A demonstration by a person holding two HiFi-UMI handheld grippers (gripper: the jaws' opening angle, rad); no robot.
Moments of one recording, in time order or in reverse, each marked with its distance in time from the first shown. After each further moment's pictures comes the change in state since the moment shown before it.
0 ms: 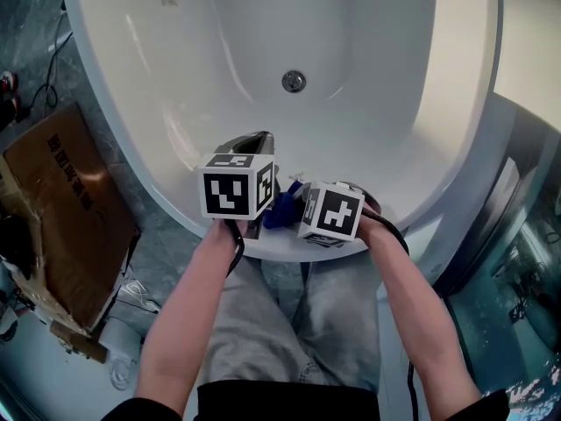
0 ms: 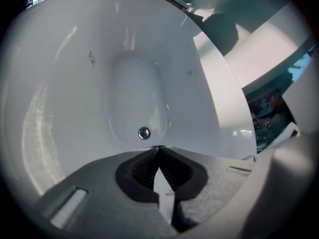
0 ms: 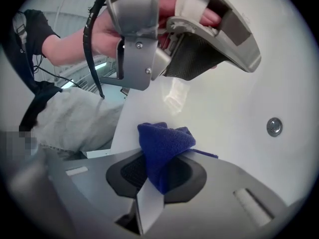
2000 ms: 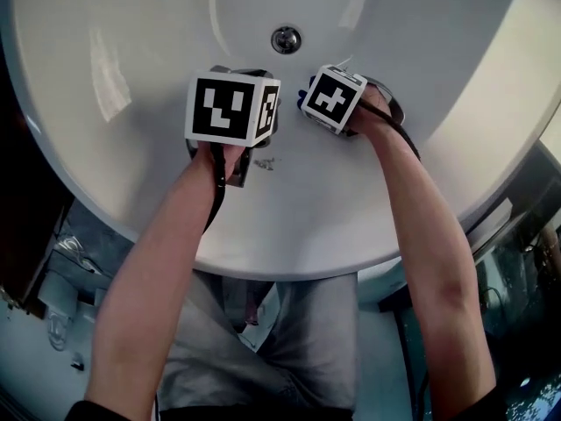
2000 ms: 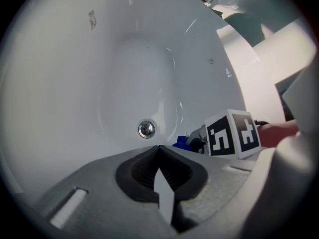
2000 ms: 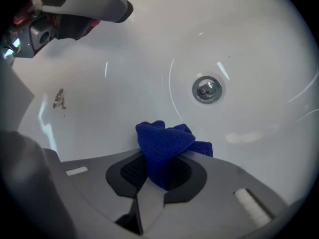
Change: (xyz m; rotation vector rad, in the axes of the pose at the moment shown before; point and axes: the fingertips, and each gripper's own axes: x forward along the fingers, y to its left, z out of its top) left arm 0.120 0.030 -0.008 -0.111 0.033 0.007; right arm -0.030 -0.286 -0.104 -0.002 0.490 -0.482
